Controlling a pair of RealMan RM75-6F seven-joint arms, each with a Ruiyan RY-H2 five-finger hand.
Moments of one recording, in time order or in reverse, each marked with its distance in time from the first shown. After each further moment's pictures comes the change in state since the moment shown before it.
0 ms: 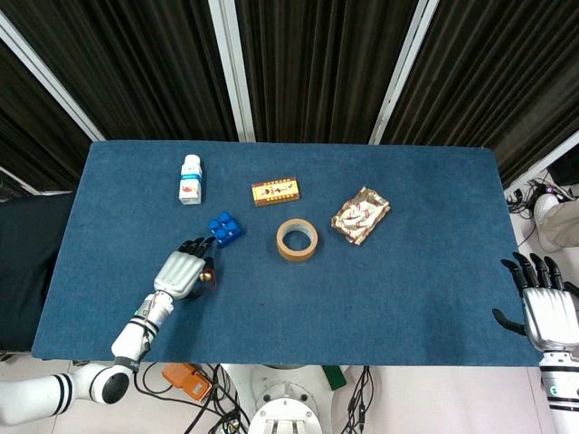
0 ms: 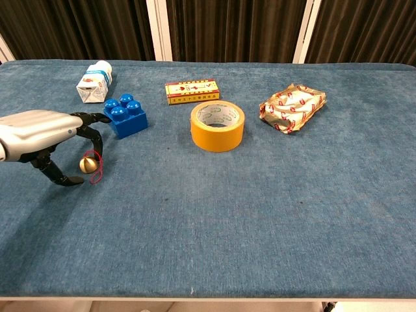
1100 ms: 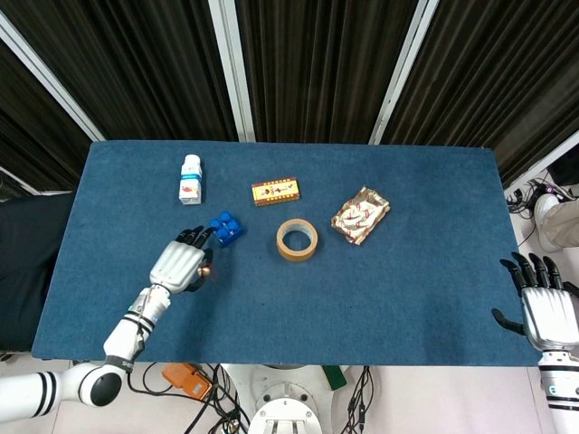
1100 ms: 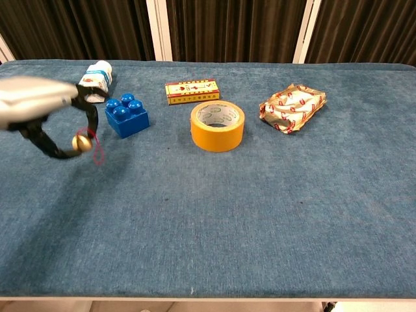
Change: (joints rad) left arm -0.051 0.153 -0.014 -0.256 -0.088 0.081 0.128; right arm 0.003 -0.002 -0.002 -0.003 0.003 -0.007 -0.005
